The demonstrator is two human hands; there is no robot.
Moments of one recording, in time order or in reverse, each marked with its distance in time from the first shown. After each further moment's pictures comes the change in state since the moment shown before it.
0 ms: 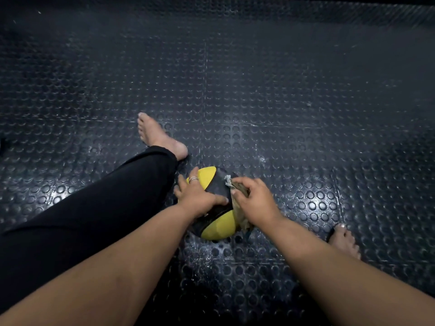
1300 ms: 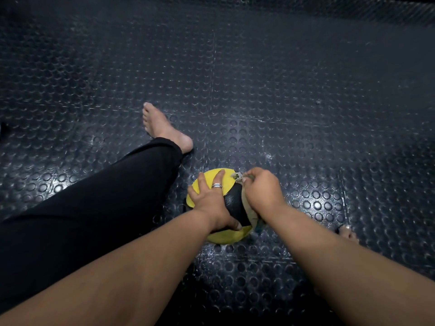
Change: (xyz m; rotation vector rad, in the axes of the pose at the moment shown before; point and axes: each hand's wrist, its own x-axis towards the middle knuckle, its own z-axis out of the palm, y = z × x) left_hand -0.016 -0.001 0.019 0.297 -0.170 0.068; right_hand 0.017 -0.019 0.001 -0.184 0.075 0.090
